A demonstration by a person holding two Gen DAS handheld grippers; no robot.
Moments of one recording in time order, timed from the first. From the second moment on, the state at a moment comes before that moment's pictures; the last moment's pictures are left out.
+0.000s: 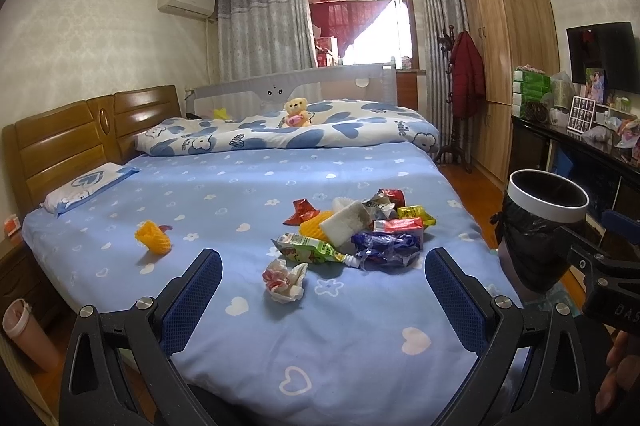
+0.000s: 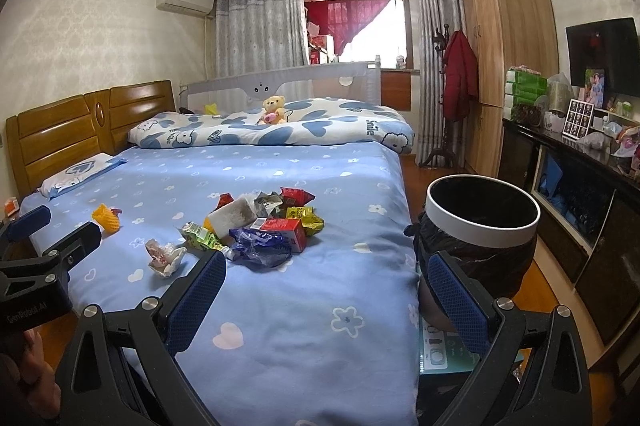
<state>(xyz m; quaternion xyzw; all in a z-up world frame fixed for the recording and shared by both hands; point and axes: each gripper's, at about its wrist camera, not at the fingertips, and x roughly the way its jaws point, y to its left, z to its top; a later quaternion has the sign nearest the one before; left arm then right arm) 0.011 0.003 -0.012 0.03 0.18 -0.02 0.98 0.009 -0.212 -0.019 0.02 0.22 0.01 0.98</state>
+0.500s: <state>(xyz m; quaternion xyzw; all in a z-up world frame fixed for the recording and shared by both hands) 0.060 0.033 -0.034 0.01 0.25 0.01 0.97 0.056 -0.202 -0.036 0.03 0.29 0.06 0.96</state>
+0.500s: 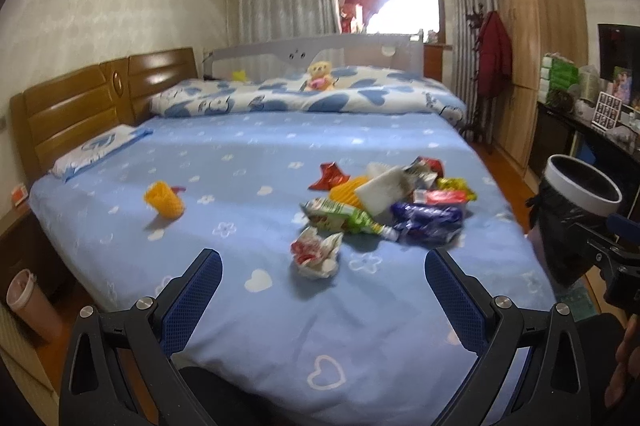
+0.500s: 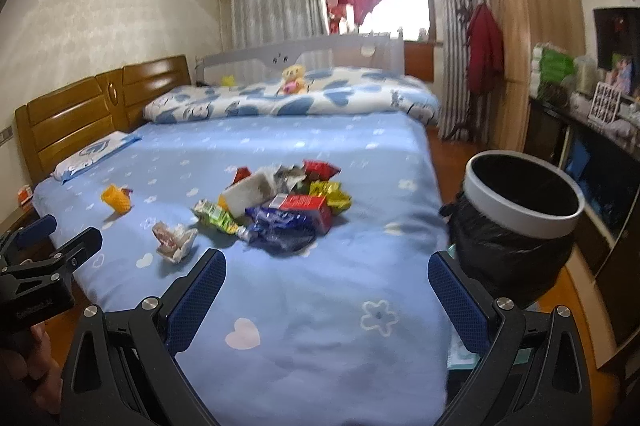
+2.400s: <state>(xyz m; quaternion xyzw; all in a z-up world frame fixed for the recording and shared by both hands) 0.181 0.009 -0.035 -0.01 0.38 -0.11 0.92 0.177 -0.224 -0.097 0.12 0.43 0.13 0.89</state>
